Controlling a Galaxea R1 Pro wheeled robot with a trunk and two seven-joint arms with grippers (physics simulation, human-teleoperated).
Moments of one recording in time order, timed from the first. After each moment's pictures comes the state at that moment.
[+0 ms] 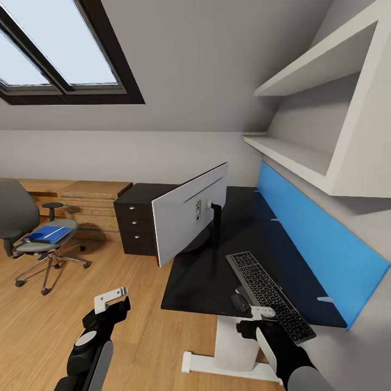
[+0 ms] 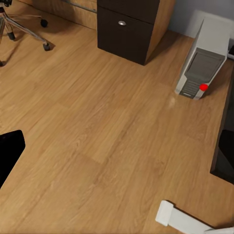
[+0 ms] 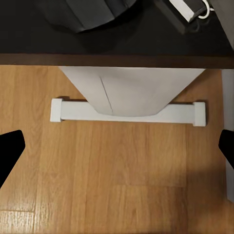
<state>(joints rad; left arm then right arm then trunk) -0.12 -0.11 0.04 -1.56 0.14 0.51 0.39 -0.54 0.07 -0.05 -0.56 -0.01 0.45 -0.06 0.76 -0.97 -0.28</state>
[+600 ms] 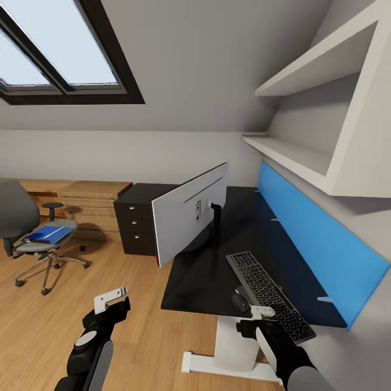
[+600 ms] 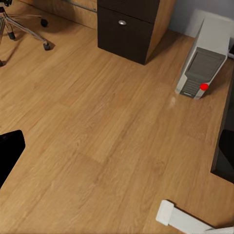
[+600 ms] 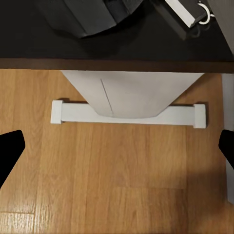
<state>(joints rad) -0.12 -0.11 0.04 -1.56 0.14 0.51 0.39 -0.54 0.07 -0.05 -0.57 -0.01 0.44 -0.06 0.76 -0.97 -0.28</state>
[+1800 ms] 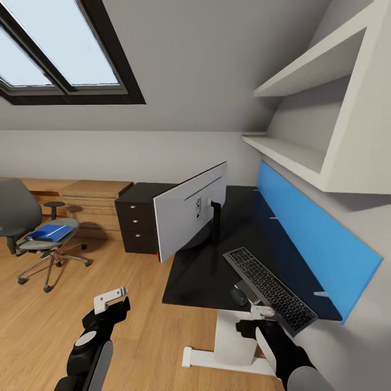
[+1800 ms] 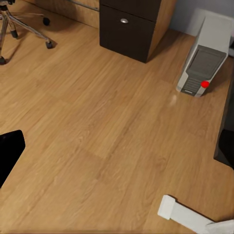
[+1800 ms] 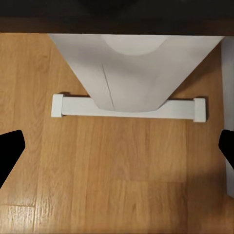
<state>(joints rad) -0.12 -0.11 0.05 -1.56 0.14 0.51 0.39 -0.54 0.07 -0.05 -0.57 -0.01 0.44 -0.06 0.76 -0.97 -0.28</state>
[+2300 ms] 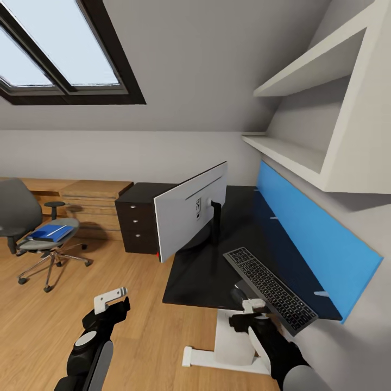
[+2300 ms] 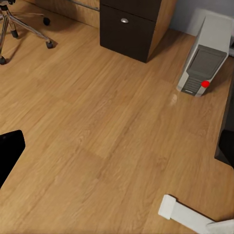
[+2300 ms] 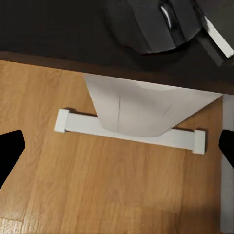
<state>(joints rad) -0.12 -0.11 0.05 -1.56 0.14 0.51 0.39 -0.54 0.07 0.08 -0.60 -0.01 0.38 -0.06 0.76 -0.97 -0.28</state>
